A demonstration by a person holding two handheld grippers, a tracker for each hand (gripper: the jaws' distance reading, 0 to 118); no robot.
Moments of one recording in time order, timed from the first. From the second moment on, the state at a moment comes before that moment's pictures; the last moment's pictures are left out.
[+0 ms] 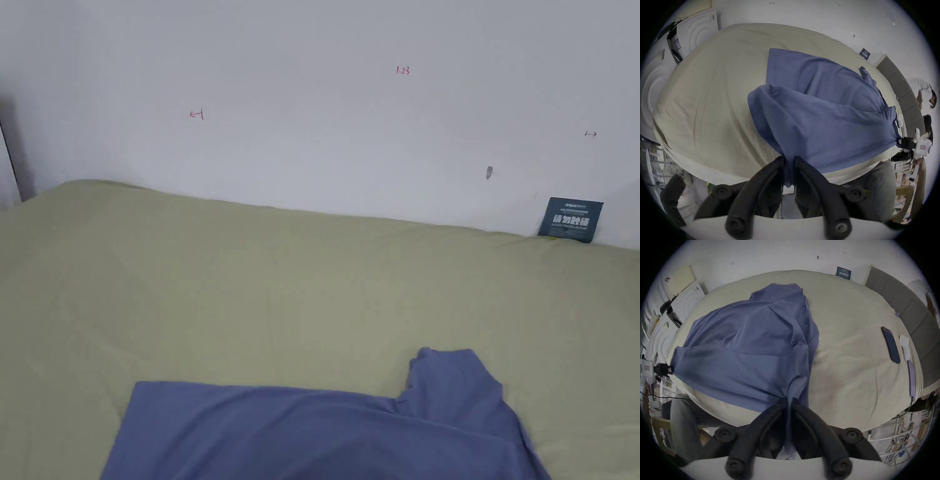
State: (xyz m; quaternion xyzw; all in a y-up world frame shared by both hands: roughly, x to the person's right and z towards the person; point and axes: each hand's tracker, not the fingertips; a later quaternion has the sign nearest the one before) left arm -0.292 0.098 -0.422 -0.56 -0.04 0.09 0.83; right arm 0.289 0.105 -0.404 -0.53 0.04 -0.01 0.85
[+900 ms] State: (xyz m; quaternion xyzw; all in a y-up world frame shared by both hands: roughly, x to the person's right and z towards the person) left arm -0.104 0.231 -0.317 -0.27 -0.07 -0.01 0.96; right arm 0.116 0.220 -0.319 -0.24 0.11 0.00 0.96
